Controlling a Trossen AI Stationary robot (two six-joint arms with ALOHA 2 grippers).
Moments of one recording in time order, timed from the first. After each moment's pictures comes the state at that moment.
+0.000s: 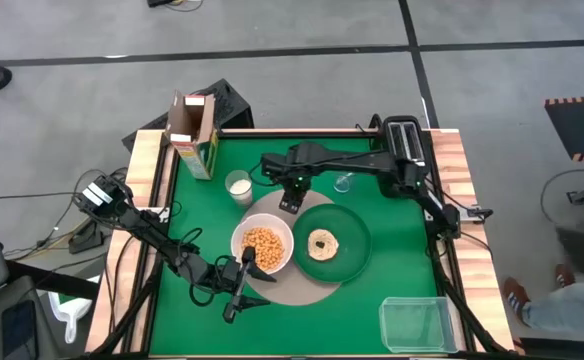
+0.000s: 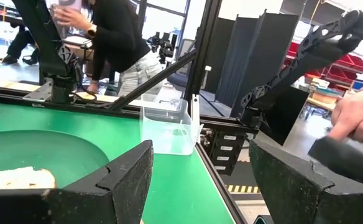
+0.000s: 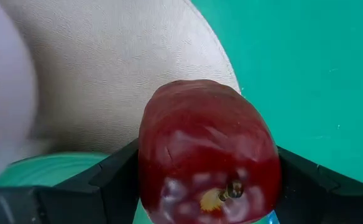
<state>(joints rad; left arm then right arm) -0.61 1.62 0.55 1.11 -0.37 -0.23 -0.19 2.27 2.17 -1.32 0.07 0.19</state>
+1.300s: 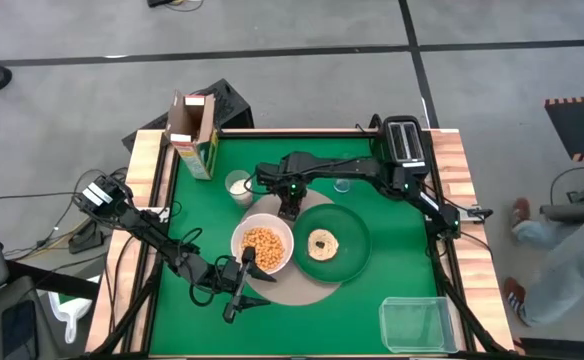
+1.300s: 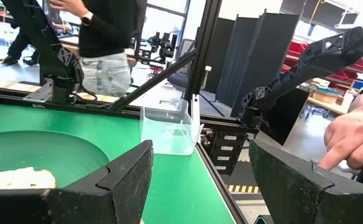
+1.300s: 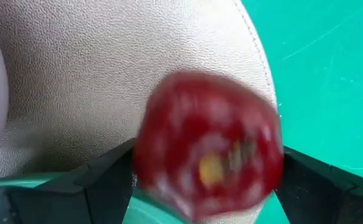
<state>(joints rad) -0.61 1.62 0.55 1.11 -0.37 -0.23 -0.18 2.38 2.17 -1.28 0.05 0.12</state>
